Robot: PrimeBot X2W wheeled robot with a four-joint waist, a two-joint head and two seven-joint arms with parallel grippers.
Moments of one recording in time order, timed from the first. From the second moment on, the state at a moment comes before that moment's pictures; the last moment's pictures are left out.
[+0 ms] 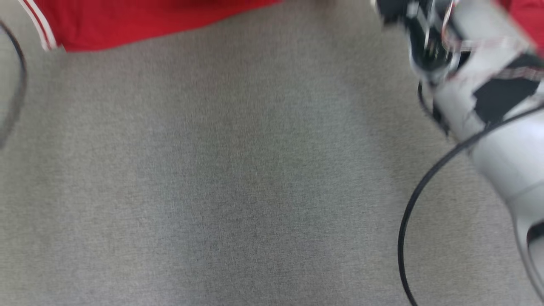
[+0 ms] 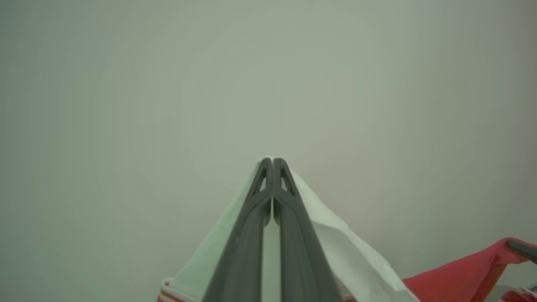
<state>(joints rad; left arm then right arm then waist) -1.29 0.53 -0.37 0.39 -0.74 -0.09 -0.26 -1.41 -0.29 0.93 0.73 1.23 0.13 -0.18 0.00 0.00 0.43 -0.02</state>
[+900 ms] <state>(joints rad) -0.14 0.30 -0.03 -0.22 -0.72 0.07 -0.26 -0.61 -0.53 0.95 0.34 1.37 0.13 -0.26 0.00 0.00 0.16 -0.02</state>
